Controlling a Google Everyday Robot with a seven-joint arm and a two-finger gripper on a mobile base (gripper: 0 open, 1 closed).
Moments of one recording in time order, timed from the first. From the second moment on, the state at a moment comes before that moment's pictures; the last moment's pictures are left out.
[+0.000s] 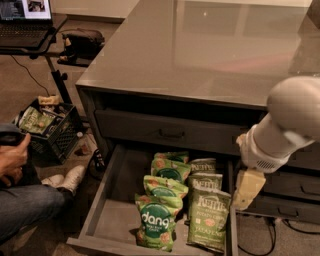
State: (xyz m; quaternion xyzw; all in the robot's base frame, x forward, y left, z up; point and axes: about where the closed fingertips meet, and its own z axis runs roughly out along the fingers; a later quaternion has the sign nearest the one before) arm 0.433 -0.215 0.751 -0.59 0.80 0.02 0.11
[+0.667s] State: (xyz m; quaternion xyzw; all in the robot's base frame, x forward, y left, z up) arm 0.436 -0.198 0.685 -0.59 0.80 0.05 0.09
